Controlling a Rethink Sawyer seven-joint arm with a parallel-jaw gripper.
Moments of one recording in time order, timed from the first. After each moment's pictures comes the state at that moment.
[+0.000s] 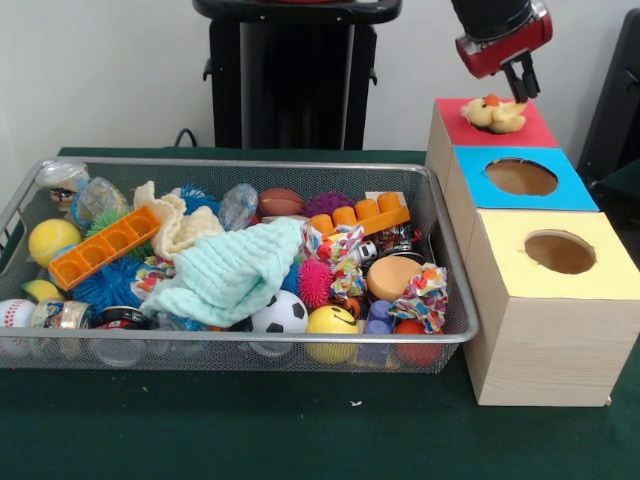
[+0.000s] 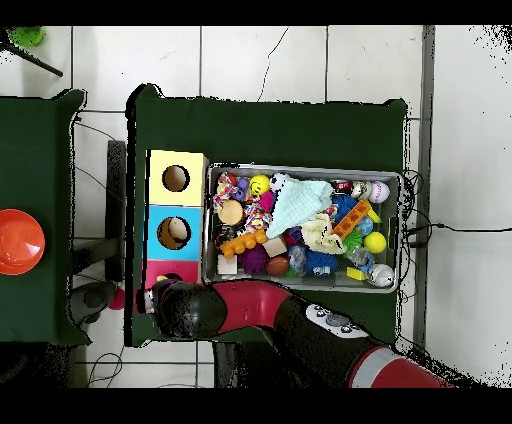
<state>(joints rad) -0.56 -0.70 0.71 2.31 -0.01 0.23 1.61</state>
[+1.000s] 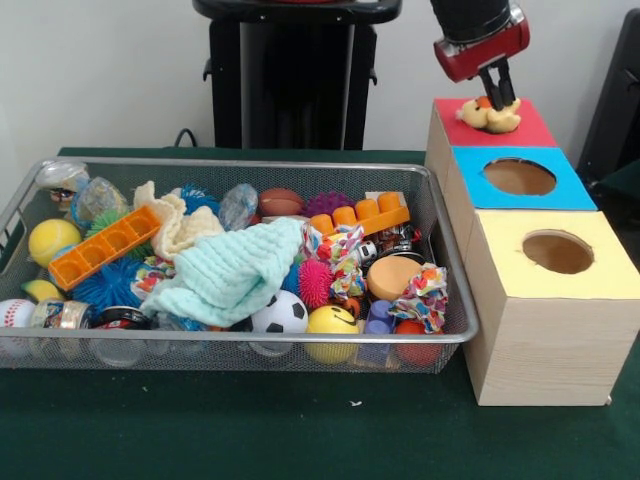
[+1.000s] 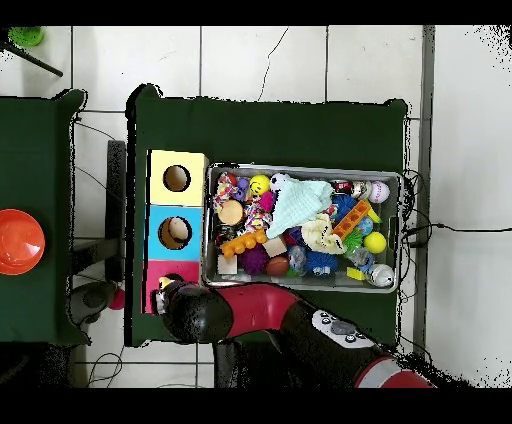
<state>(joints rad) -0.55 -0.73 0.65 2.31 -0.09 0.21 1.61</state>
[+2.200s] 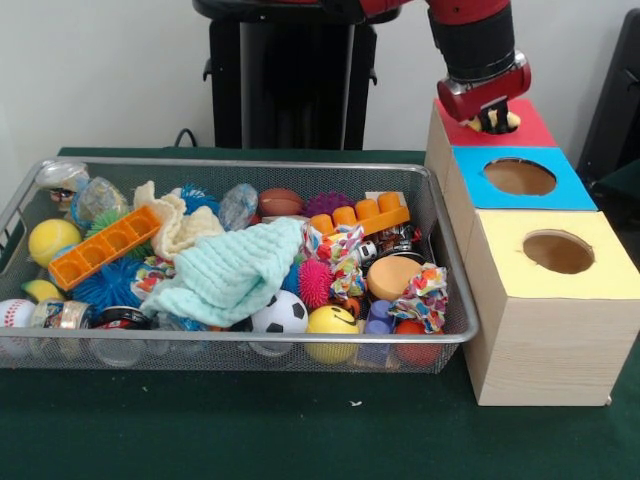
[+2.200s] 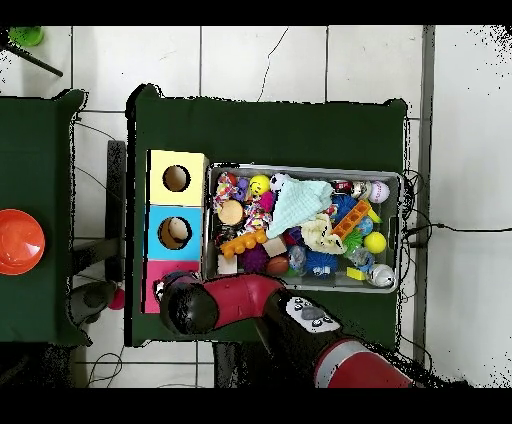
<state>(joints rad) -0.40 -0.65 0.49 2.18 -0.20 0.13 1.61</state>
